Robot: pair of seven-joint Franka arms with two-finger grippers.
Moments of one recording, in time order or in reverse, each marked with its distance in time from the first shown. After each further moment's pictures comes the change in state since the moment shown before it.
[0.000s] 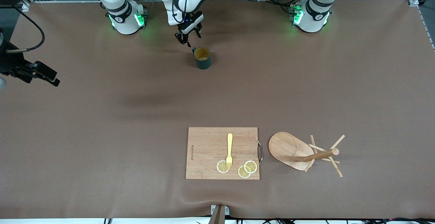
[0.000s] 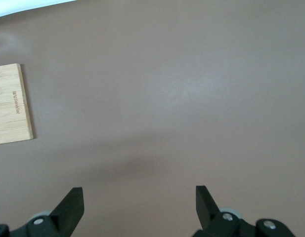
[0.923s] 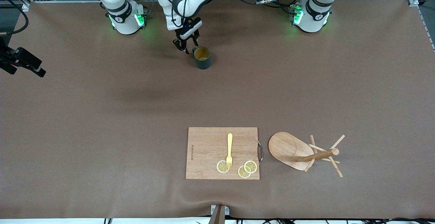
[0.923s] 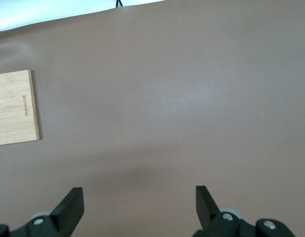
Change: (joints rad) left arm -0.011 0.042 0.061 0.038 0.031 0.057 -0.040; right arm -0.011 -0.038 0.002 0.041 0.004 -0.032 -0.033
